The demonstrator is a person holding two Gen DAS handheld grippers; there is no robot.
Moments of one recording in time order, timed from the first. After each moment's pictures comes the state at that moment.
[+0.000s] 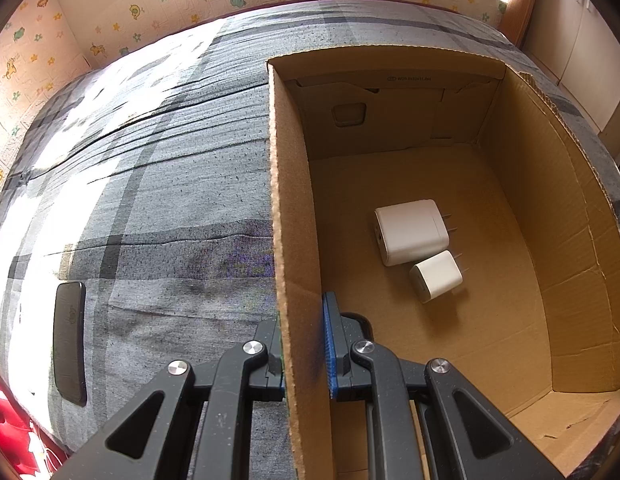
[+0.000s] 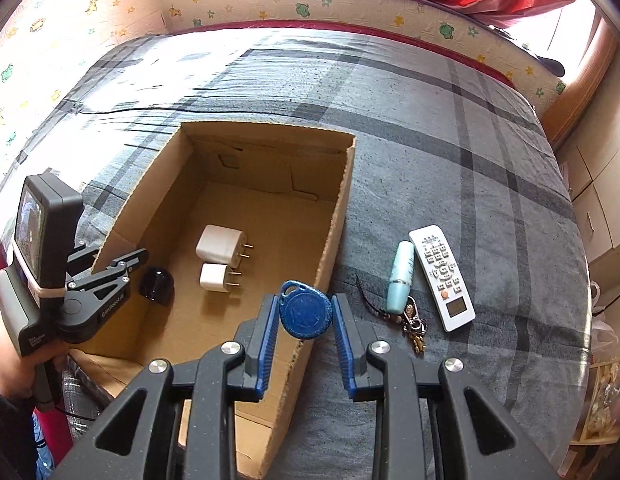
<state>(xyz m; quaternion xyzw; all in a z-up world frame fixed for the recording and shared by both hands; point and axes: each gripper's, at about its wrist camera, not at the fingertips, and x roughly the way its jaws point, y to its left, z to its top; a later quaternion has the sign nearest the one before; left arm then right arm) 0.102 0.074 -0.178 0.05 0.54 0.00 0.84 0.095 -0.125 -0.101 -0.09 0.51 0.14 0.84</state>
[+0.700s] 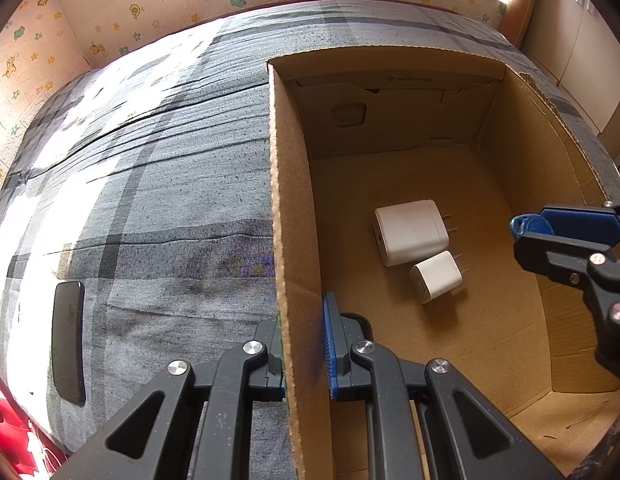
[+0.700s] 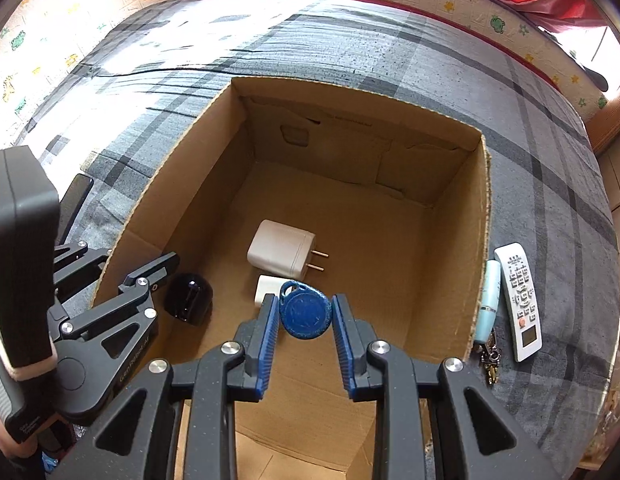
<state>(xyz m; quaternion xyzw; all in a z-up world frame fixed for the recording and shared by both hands) 0.103 0.075 -0.178 0.05 0.54 0.00 0.84 0.125 -0.044 -0.155 -0.11 0.55 0.18 0.81</state>
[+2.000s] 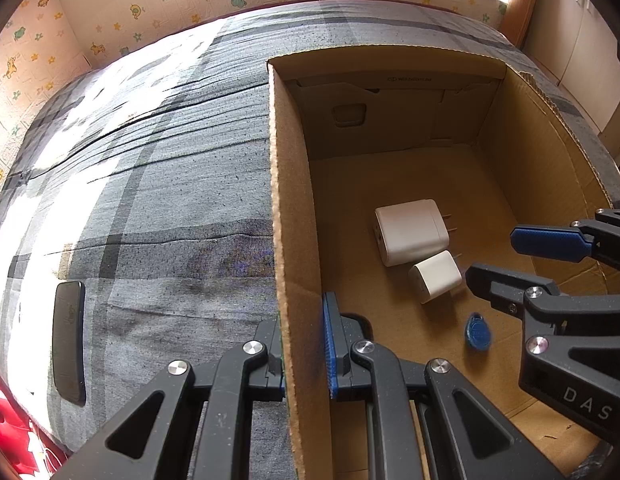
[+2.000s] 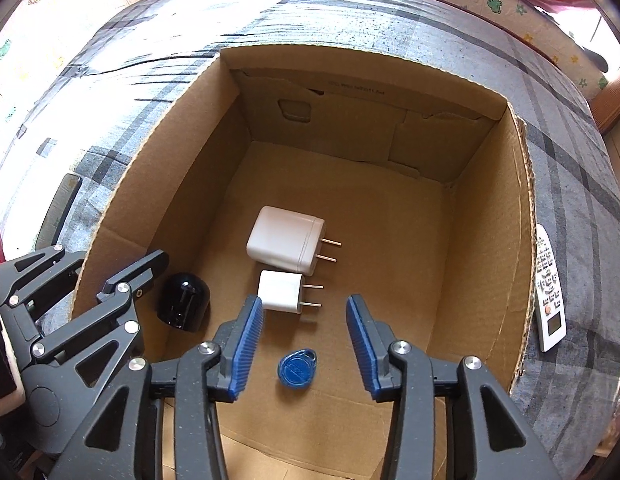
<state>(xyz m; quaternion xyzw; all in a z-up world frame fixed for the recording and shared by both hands) 0.102 0.074 -0.179 0.05 0.54 0.00 0.84 0.131 -0.042 -0.176 -0.09 0.56 0.17 0.80</state>
